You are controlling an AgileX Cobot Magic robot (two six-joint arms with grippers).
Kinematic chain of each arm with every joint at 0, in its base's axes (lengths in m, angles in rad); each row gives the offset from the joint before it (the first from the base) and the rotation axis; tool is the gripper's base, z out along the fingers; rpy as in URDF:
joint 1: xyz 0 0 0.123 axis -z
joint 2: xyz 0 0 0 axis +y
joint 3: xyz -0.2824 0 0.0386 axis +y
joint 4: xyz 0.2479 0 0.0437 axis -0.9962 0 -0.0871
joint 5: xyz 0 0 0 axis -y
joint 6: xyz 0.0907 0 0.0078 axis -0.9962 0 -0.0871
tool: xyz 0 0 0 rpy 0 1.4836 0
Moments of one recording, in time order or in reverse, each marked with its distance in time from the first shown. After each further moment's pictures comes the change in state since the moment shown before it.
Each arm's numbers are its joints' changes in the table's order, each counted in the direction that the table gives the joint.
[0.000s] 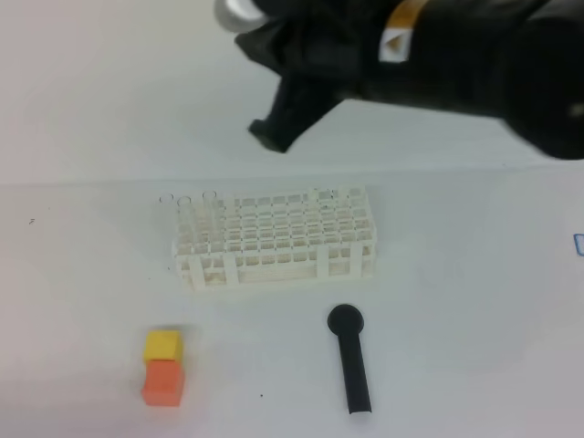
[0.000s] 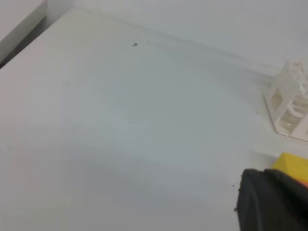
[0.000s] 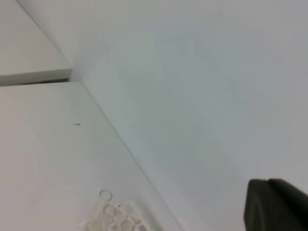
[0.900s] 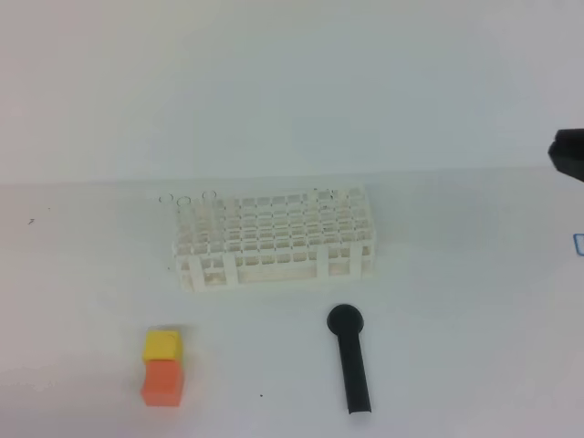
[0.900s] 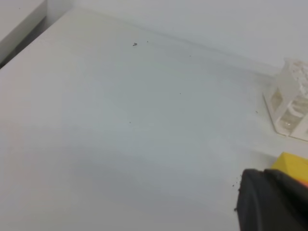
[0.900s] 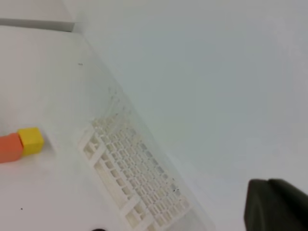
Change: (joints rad) left arm 0.000 0.000 0.004 0.000 0.004 -0.001; right arm 0.000 -0.715 0.503 0.091 -0.222 0.039
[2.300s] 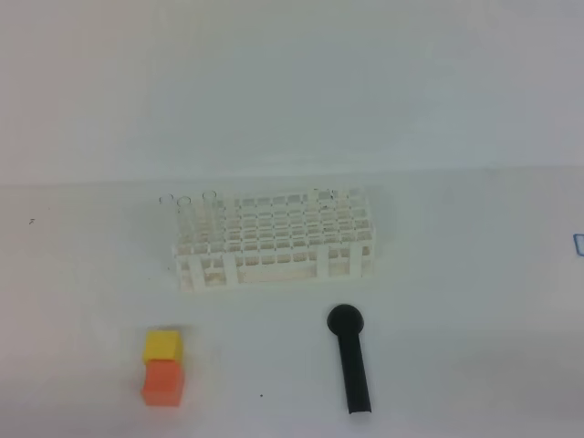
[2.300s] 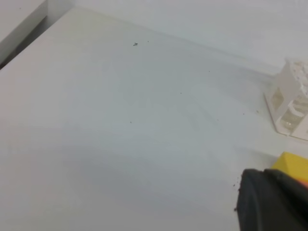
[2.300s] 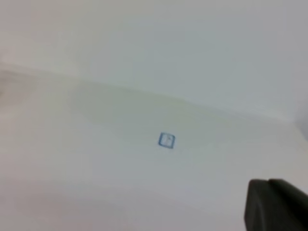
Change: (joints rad) left arm 0.000 0.004 0.006 -0.001 0.003 0.000; right arm 0.728 -0.800 0.835 0.015 0.075 -0.314
